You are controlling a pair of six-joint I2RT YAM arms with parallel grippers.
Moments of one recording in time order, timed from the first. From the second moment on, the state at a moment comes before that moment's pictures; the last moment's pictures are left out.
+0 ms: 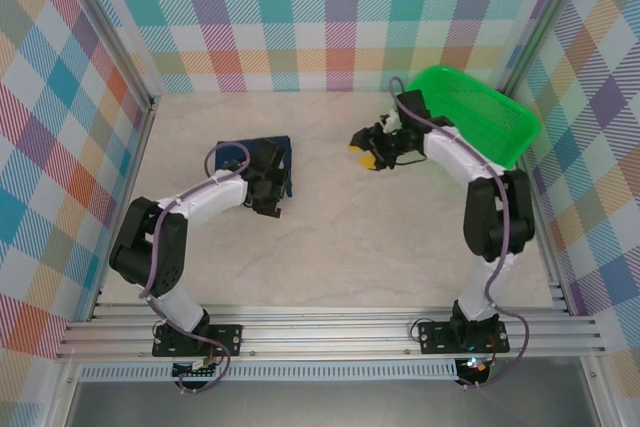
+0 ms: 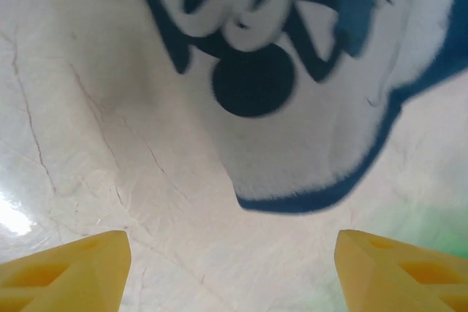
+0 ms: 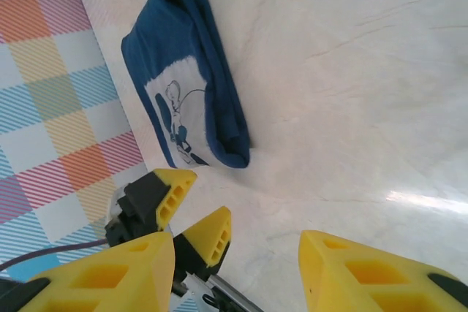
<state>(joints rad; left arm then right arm) -0.47 1.68 1.10 -0.51 -0.05 -1.84 0.28 1.85 1.46 -0.59 -0.72 0.86</state>
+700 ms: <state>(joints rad) -0.39 1.92 1.23 -0.39 -0.17 -2.09 0.23 1.69 1.18 -0.62 -0.74 0.78</state>
